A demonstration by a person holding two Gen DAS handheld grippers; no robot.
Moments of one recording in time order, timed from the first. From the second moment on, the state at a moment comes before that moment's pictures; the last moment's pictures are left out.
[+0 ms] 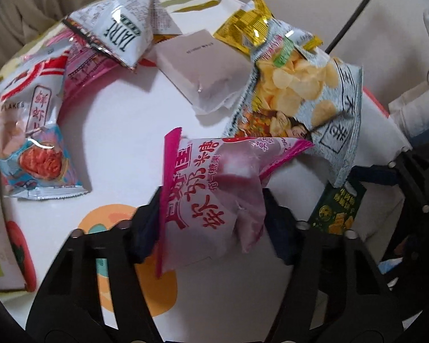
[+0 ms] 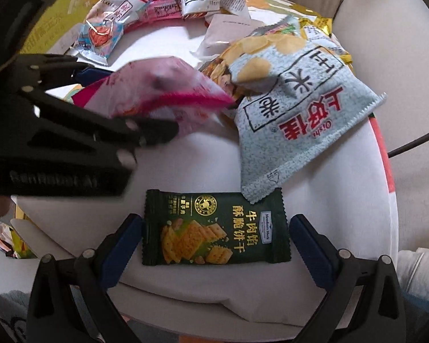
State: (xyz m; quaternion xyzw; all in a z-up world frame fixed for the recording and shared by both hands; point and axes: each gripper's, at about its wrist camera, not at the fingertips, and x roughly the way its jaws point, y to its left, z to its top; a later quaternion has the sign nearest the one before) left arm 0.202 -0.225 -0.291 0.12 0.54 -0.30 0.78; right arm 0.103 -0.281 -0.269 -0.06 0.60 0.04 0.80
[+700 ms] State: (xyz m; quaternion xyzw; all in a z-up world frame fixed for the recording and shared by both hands) left arm 0.192 -0.168 -0.271 0.08 0.54 -0.27 0.80; right arm 0.096 -0.285 -0.249 -0.01 0.58 0.06 0.81
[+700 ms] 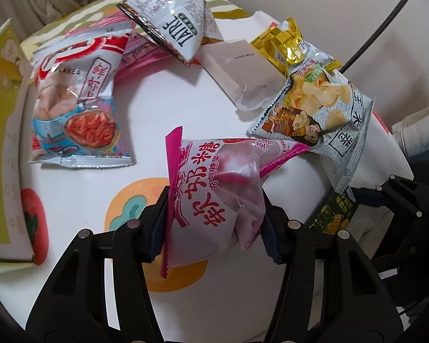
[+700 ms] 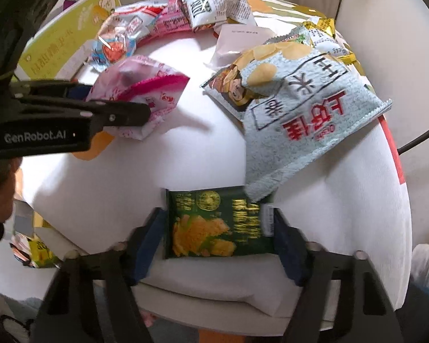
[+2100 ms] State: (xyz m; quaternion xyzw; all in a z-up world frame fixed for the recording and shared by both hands) left arm 0.219 0.010 -0.103 0.01 0.45 -0.13 0.88; right arm 0.182 -0.134 -0.106 -0.05 0.48 0.18 0.86
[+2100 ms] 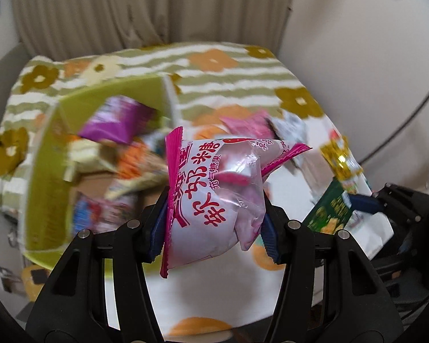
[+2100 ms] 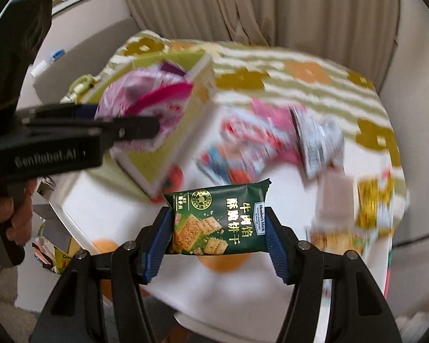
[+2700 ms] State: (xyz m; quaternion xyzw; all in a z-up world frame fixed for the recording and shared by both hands) left arm 0.308 0.161 -0.115 0.02 0.48 -0.05 0.88; right arm 0.280 -0.006 -0.090 -0.04 0.47 0.20 0.86
